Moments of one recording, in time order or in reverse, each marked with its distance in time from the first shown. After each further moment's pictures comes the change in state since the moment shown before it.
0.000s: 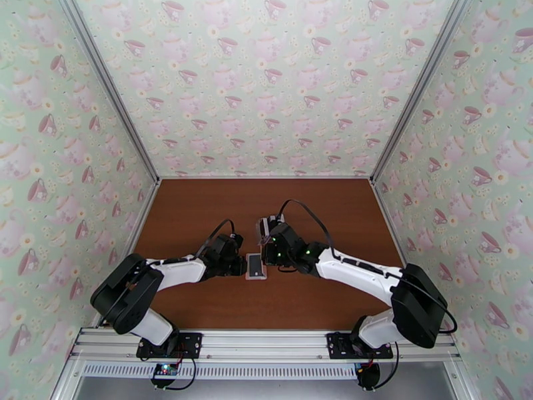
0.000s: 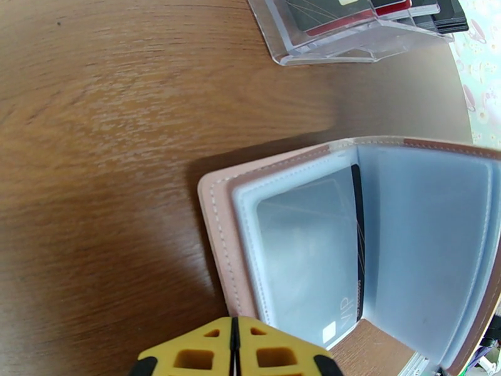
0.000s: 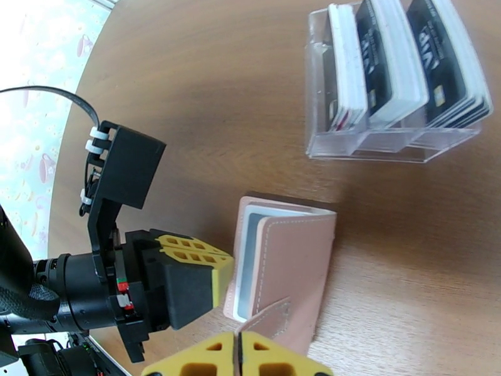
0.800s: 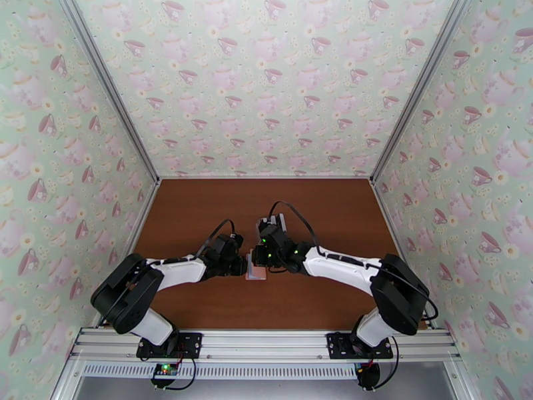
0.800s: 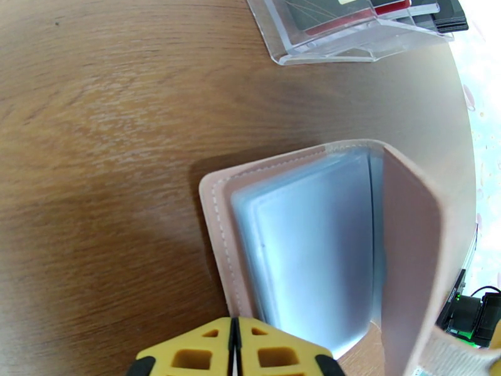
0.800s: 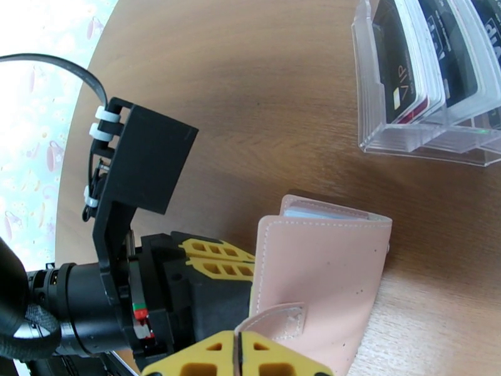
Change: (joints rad) left arm 0.000 0.002 0.002 -0.001 0.001 0.001; right arm 0.030 0.119 0.036 0.091 -0.041 0.034
